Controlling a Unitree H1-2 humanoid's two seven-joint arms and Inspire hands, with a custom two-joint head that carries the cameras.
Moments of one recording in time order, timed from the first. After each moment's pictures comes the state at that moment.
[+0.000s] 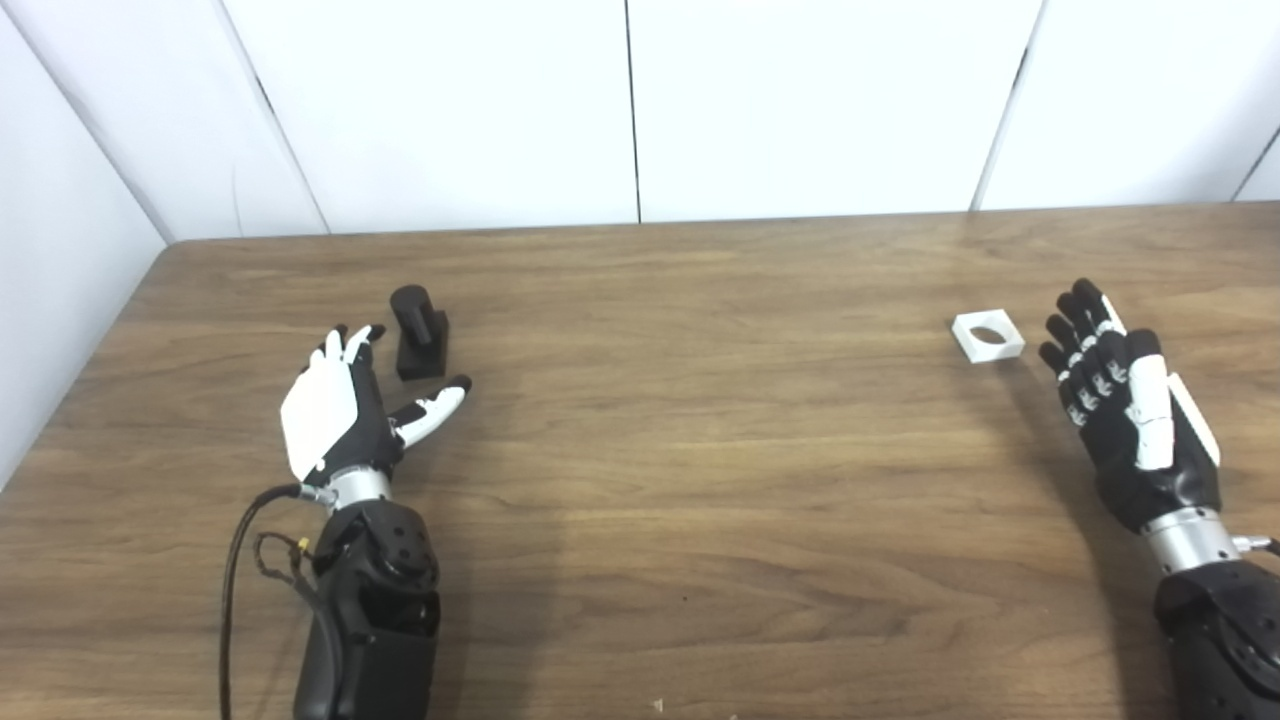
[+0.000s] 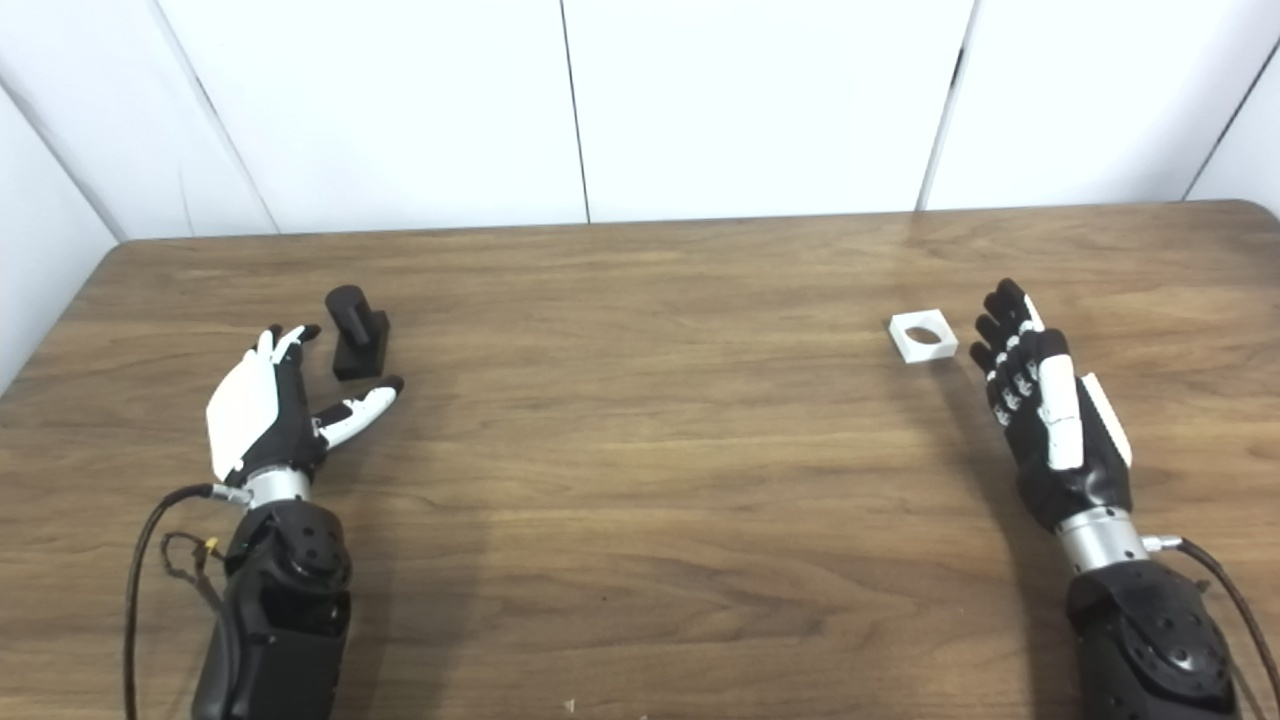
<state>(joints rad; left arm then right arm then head) -0.21 0.09 0.07 0.06 0.88 0.47 0.13 -0.08 -0.29 -0.22 0.12 0.31 -0.11 0.28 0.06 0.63</state>
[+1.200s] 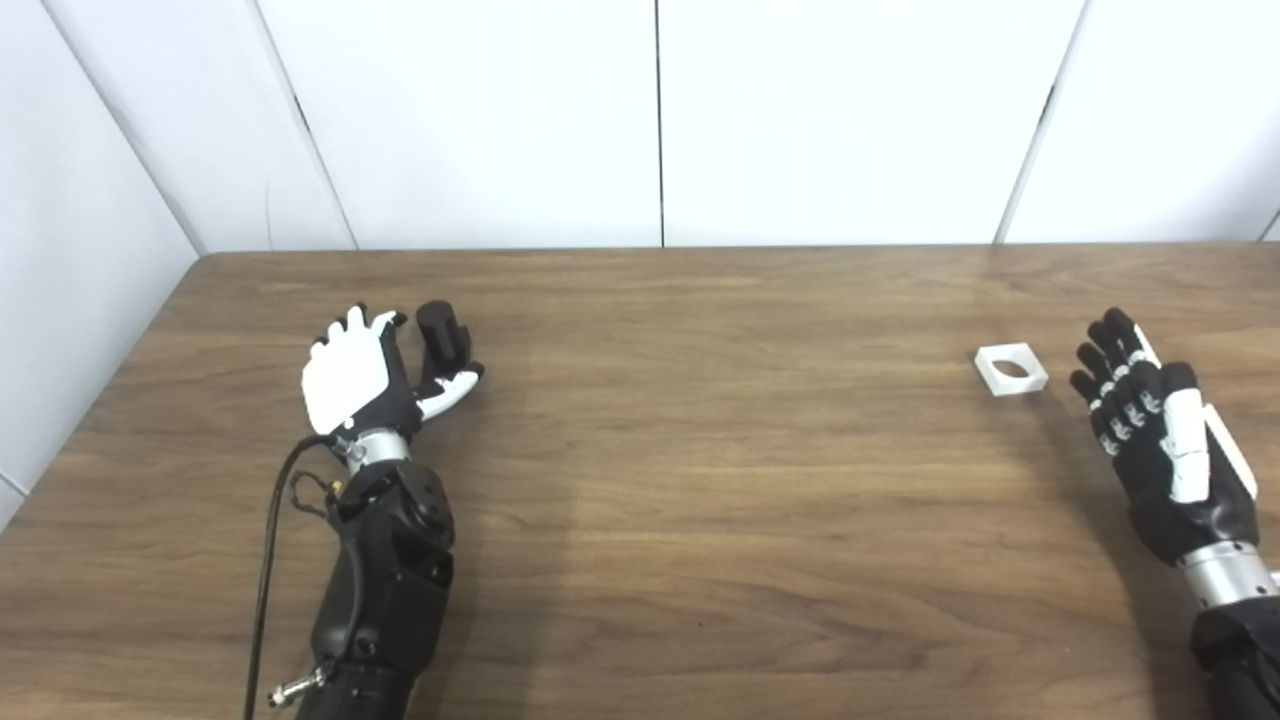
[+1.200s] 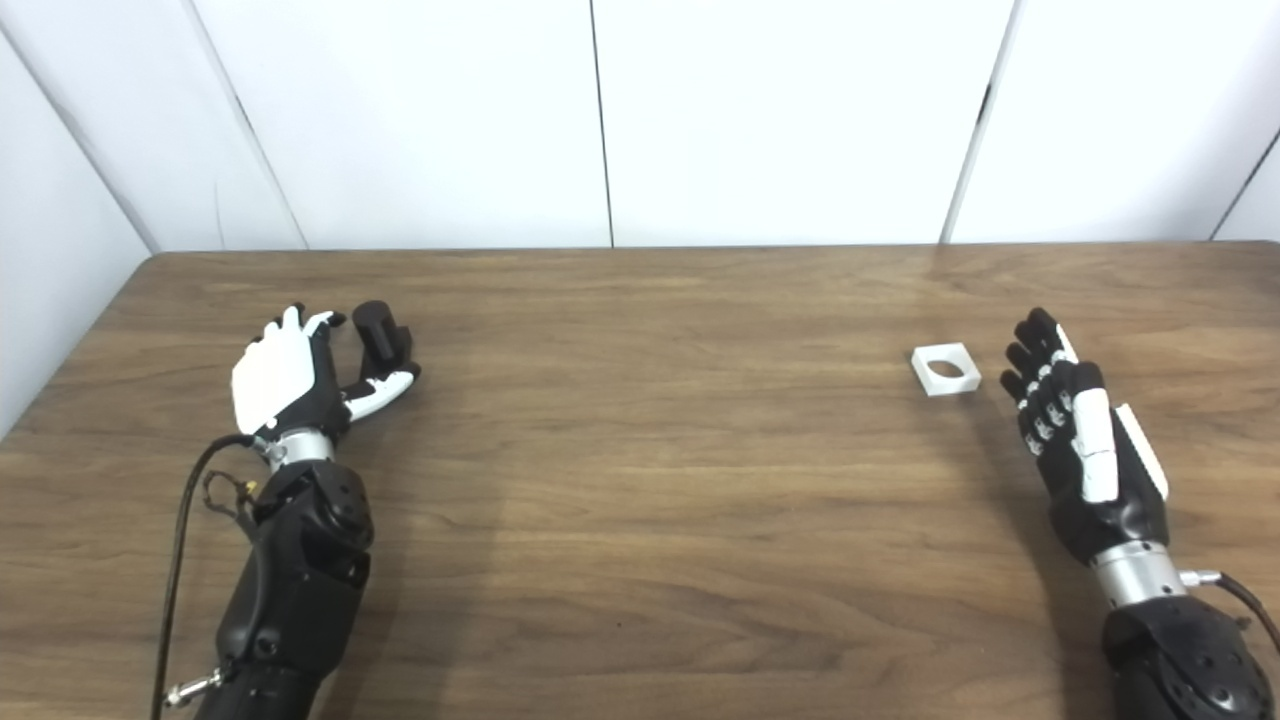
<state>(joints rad) -0.37 0.15 0.01 0.27 0.96 0.47 0.19 -0.10 -0.32 -0.23 0.16 0.32 -0.14 0.30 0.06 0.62</state>
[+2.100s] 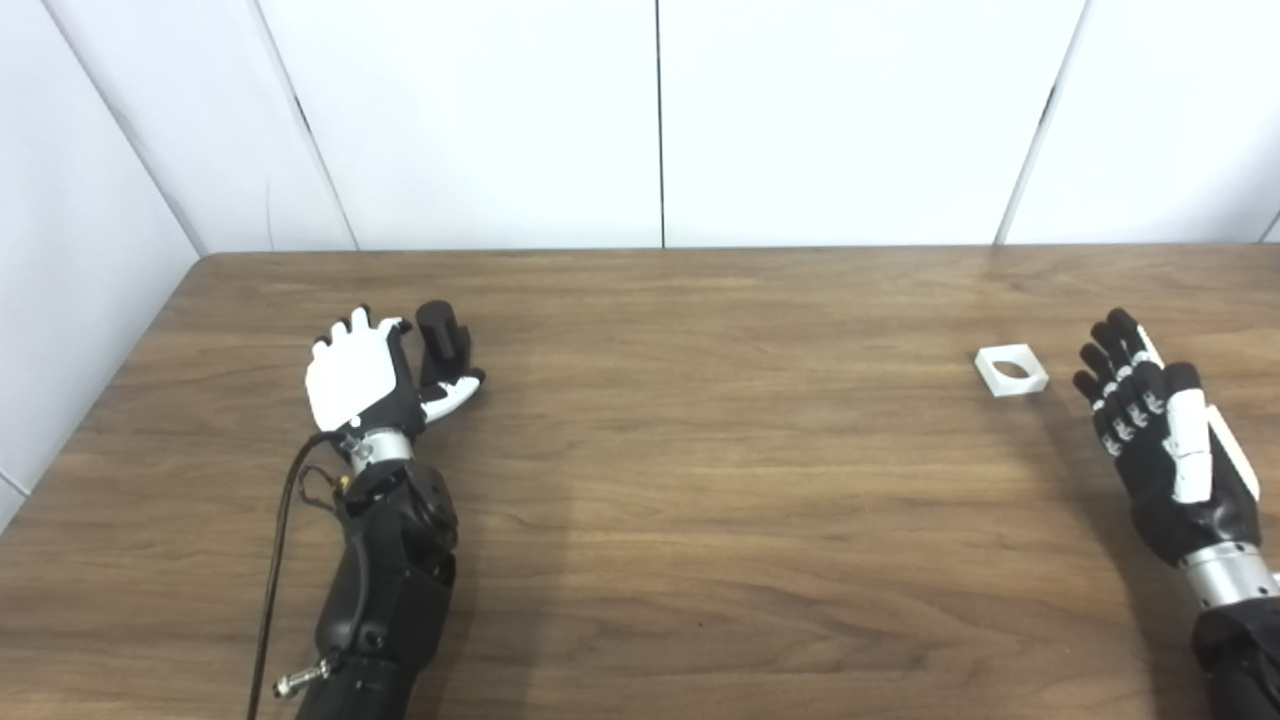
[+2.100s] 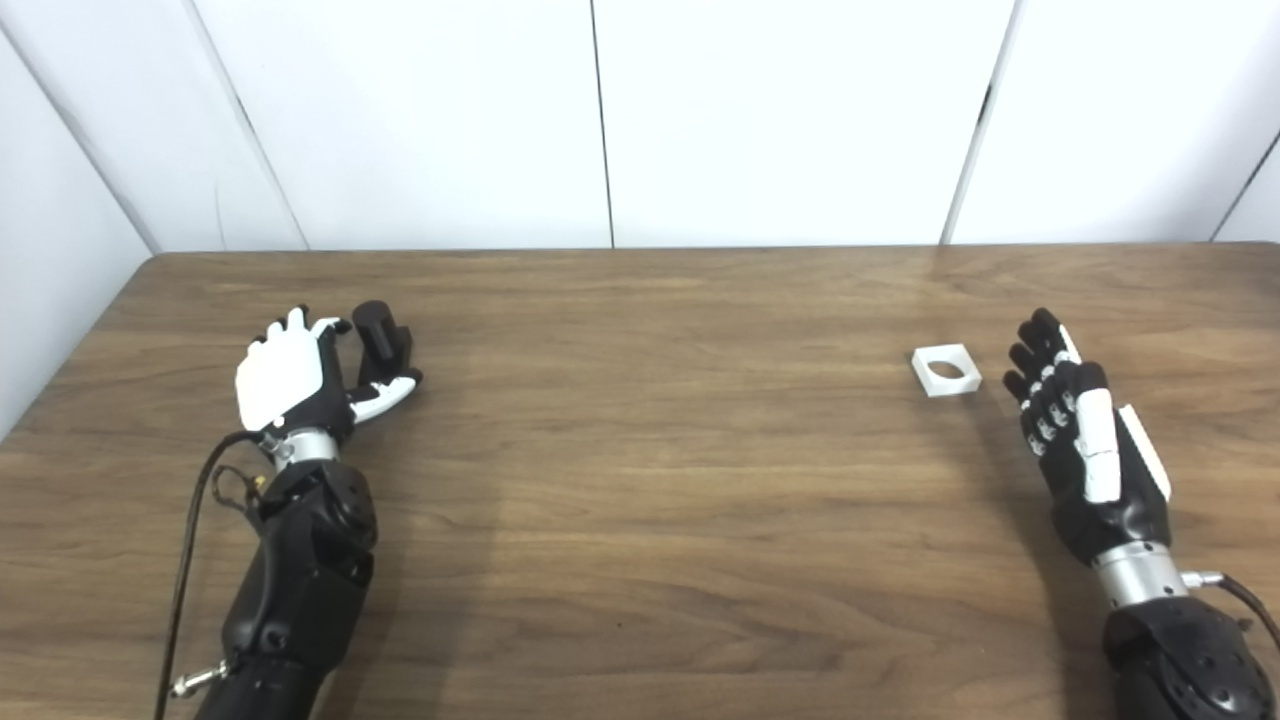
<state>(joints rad) -0.39 0.16 0.00 0.34 1.03 0.47 0.18 -0.10 -0.31 -0.23 0.17 0.33 -0.14 0.30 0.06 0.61</state>
